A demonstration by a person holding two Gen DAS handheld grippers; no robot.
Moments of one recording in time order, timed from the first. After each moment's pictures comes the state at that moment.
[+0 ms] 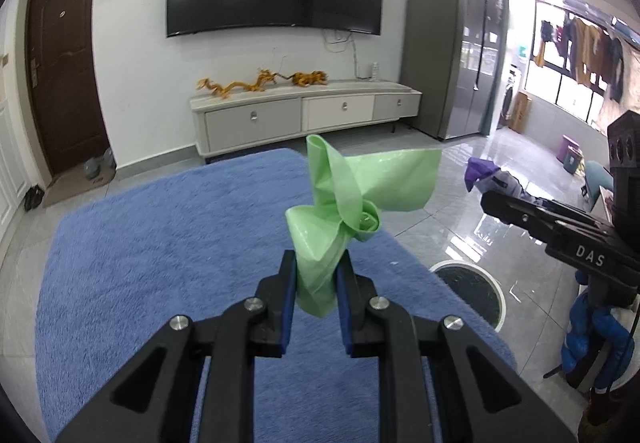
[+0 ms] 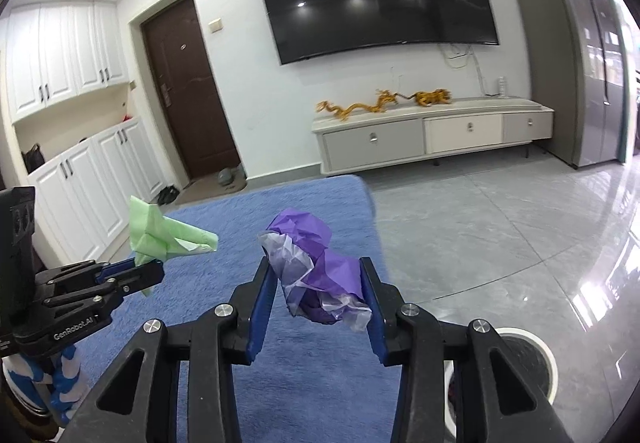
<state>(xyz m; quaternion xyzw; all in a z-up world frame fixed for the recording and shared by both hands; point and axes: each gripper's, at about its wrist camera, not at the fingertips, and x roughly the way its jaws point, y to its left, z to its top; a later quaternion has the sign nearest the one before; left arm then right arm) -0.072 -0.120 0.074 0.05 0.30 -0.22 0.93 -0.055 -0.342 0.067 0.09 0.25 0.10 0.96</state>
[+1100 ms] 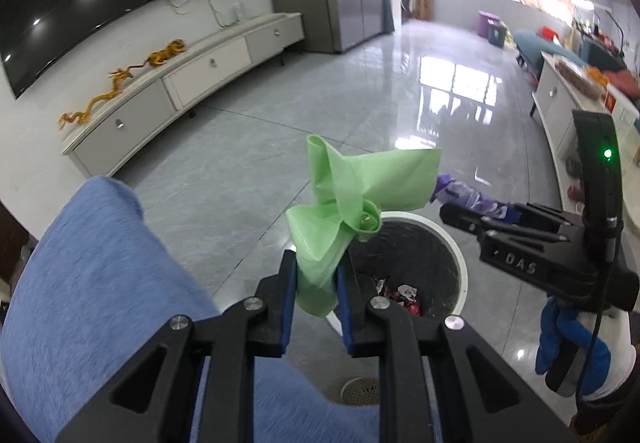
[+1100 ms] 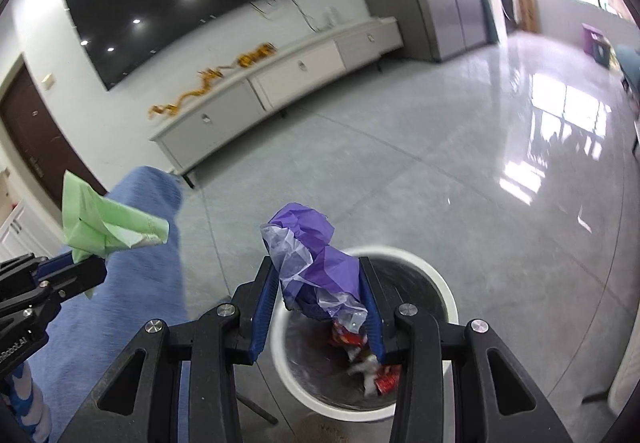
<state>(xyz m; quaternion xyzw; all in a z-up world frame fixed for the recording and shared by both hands) -0.030 -0.412 -0.020 0.24 0.36 -0.36 0.83 -0.076 -0.562 -0.077 0.24 0.34 -0.12 0.90</state>
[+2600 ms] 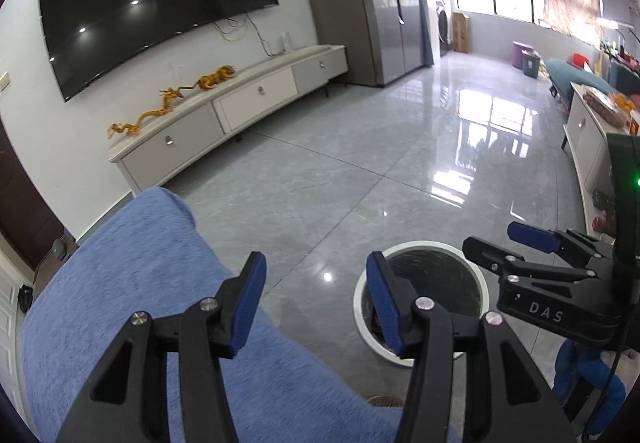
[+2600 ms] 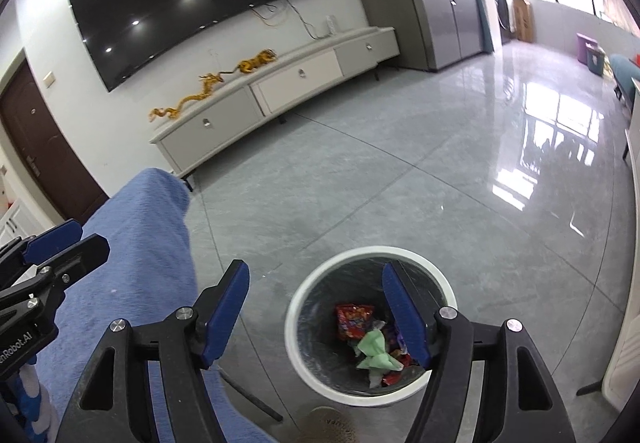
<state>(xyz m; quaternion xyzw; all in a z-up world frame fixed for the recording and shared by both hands) -0.050 -0.354 0.027 0.21 0.30 -0.29 0.89 -0.093 -0.514 -0.020 0.21 0.32 -0.12 0.92</state>
